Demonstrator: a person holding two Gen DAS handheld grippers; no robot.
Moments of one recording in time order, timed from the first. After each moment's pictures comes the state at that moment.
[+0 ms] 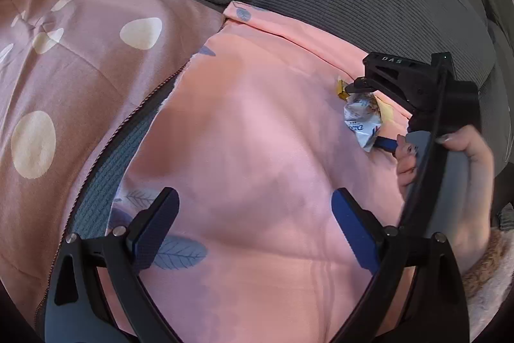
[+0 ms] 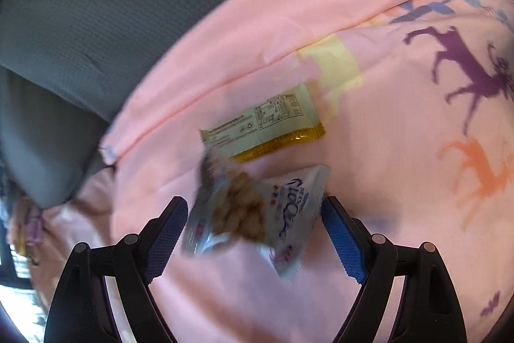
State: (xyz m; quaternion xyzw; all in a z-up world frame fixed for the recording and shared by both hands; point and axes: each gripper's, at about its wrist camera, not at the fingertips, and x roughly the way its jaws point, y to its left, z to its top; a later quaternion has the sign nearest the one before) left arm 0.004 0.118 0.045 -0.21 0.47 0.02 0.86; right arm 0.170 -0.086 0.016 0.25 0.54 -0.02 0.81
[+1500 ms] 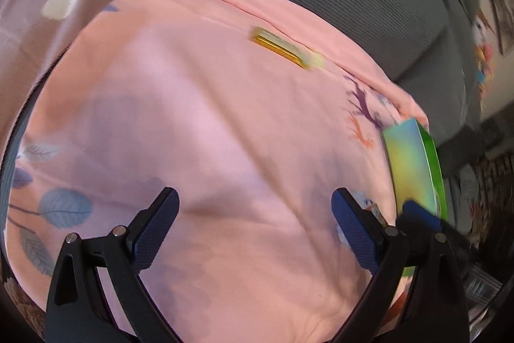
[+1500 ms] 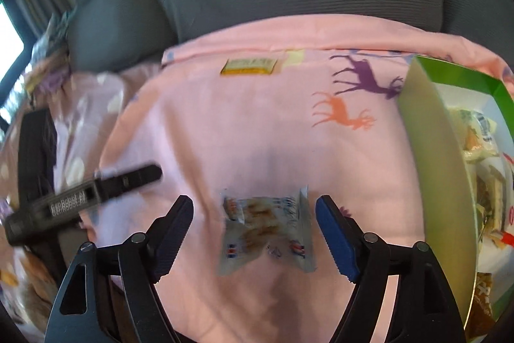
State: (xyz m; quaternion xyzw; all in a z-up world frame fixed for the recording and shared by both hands) left arm -0.001 0.057 0.038 -0.21 0.50 -0.14 0.83; right arm -0.031 -0.172 0.078 0.06 0.47 0.12 0.87
